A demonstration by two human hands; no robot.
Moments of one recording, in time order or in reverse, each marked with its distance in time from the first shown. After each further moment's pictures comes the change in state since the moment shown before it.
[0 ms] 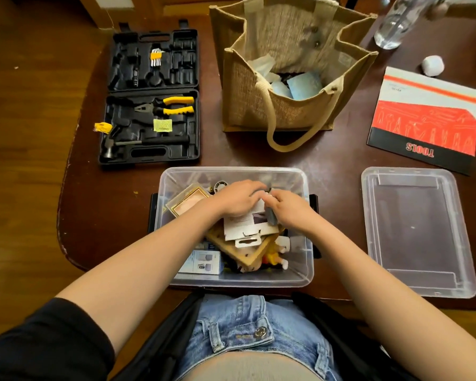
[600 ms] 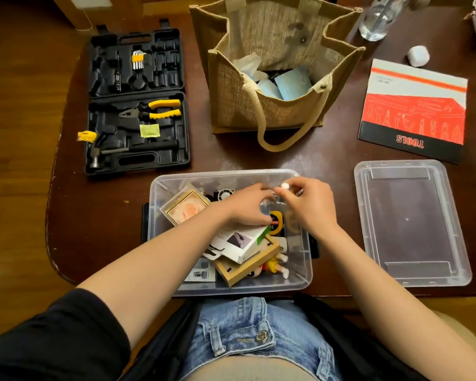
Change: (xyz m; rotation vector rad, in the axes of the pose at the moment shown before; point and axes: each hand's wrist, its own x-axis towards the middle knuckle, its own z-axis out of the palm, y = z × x) left_hand 0.022 0.006 0.016 -0.005 -0.119 0.087; right_hand -0.009 0.025 -0.015 0.018 0.568 -0.005
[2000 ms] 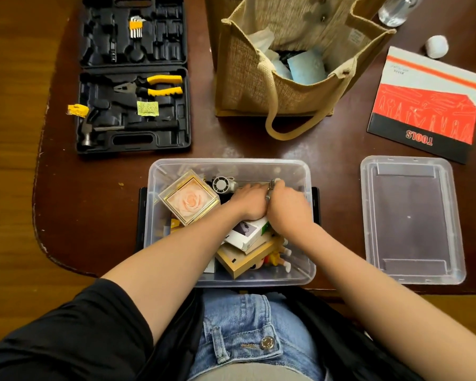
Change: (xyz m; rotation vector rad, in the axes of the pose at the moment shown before) left_hand 0.016 -0.003 0.028 0.003 0.013 -0.247; right_hand -0.003 -0.011 0.055 -0.563 -0.287 -0.014
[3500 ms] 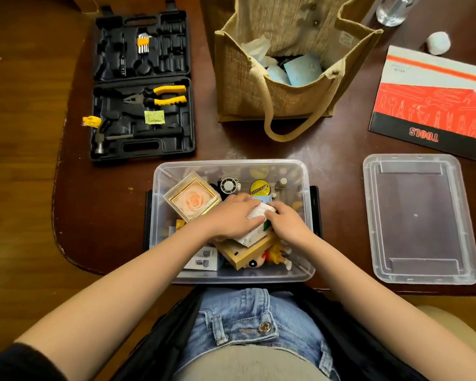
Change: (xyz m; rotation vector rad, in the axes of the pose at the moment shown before) left_hand -0.068 -0.007 -0.016 0.044 -0.069 0.032; right_hand -0.018 0.016 0.019 0.751 -0.314 0.176
